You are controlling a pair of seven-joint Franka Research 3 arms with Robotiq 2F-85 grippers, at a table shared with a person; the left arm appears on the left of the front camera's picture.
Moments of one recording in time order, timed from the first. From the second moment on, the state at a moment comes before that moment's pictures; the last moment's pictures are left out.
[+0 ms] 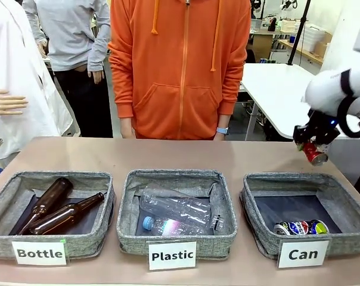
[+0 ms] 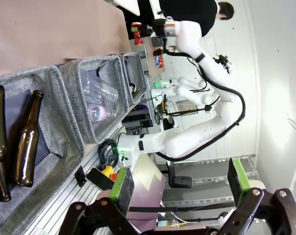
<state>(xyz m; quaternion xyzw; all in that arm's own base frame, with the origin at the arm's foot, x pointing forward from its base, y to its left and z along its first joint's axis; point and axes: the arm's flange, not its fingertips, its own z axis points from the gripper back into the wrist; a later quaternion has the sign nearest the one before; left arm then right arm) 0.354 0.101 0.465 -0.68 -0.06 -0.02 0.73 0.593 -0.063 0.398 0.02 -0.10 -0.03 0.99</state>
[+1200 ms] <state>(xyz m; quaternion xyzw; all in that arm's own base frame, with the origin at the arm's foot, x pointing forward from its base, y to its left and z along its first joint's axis) 0.354 0.101 0.465 -0.68 -0.06 -0.02 0.73 0.327 -0.001 0.464 0.09 -0.06 0.55 0.83</state>
